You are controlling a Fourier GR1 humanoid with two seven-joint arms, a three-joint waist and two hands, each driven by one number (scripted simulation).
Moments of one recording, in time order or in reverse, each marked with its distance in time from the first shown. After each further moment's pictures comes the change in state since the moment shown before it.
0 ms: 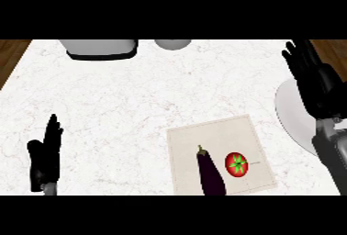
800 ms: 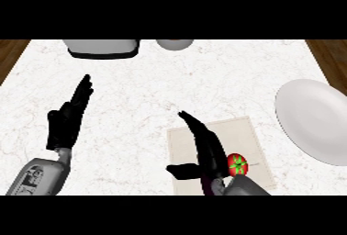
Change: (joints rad) left arm -0.254 0.042 -0.113 -0.057 -0.025 -0.192 0.048; right arm 0.066 0.300 0.672 0.140 0.651 -0.352 0.240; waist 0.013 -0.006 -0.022
